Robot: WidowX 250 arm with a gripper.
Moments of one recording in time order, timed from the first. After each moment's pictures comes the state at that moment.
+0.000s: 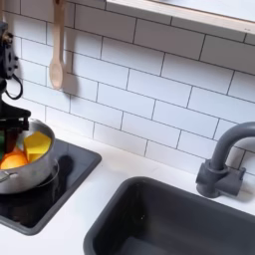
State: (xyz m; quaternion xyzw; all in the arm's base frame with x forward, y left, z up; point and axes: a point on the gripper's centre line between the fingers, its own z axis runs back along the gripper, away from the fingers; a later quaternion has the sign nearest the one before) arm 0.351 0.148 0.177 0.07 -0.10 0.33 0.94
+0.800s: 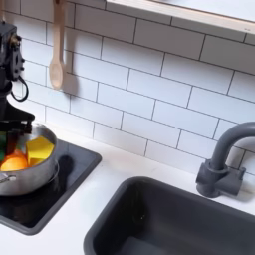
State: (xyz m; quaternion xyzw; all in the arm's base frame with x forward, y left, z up) arm 0.356 0.143 0.181 0.09 -0.11 0.28 0.95
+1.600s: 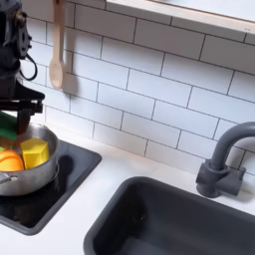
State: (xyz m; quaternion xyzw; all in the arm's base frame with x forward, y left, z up) arm 0.372 0.135 0.215 0.07 -0.15 0.27 0.95
